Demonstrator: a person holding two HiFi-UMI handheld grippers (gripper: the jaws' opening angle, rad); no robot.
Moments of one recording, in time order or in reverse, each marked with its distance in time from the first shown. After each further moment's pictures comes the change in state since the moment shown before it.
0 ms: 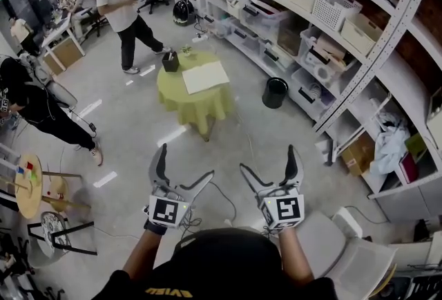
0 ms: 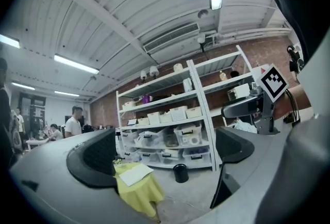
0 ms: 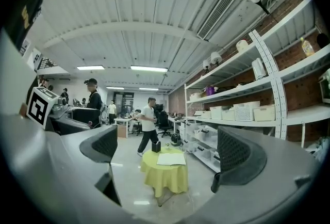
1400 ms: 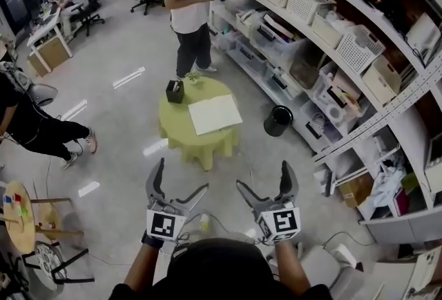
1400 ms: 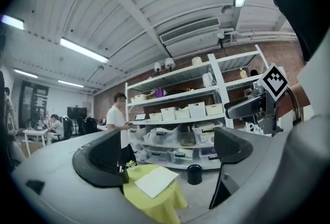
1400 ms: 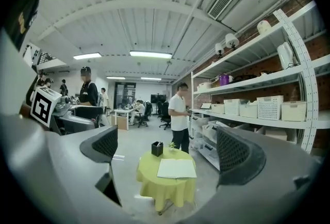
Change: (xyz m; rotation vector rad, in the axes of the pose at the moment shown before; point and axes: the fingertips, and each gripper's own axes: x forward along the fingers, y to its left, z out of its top) left arm 0.145 0.262 -0.064 -0.079 0.013 0.024; right arm 0.301 0.035 -0.001 -0.034 0.114 0.039
